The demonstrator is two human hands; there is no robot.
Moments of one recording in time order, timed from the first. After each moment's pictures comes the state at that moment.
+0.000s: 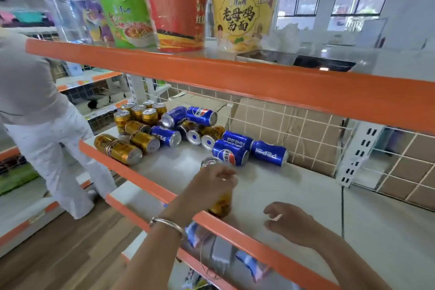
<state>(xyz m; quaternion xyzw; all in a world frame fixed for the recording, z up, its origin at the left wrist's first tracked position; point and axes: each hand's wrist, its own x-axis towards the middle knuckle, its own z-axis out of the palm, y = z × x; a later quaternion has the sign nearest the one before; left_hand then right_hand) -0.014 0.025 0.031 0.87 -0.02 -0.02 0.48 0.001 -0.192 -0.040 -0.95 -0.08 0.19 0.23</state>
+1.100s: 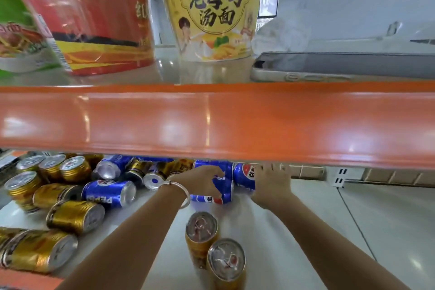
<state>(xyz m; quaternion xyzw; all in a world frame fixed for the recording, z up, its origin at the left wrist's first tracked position) 0.214 0.044 0.011 0.94 -0.26 -0.21 0.11 0.163 -0.133 -0.031 -0.99 0.10 -0.01 -0.05</state>
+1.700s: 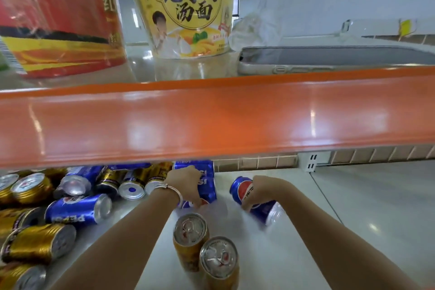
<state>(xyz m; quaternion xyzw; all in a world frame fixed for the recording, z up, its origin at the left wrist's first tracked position) 0.234 0.035 -0.012 0.95 -0.29 -0.12 -0.05 0.143 -0.153 -0.020 -0.93 0.20 0.22 0.21</state>
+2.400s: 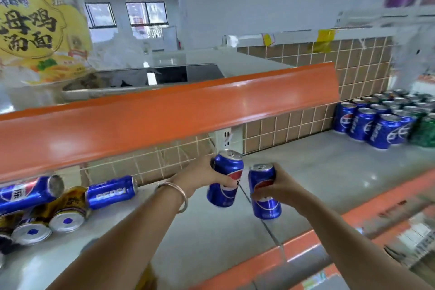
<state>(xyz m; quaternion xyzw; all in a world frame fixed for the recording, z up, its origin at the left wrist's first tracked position) 0.116 -0.130 0.036 0.78 -0.36 -0.32 0.41 -0.034 -0.276 -0.003 -0.78 0.34 -0.08 0.52</state>
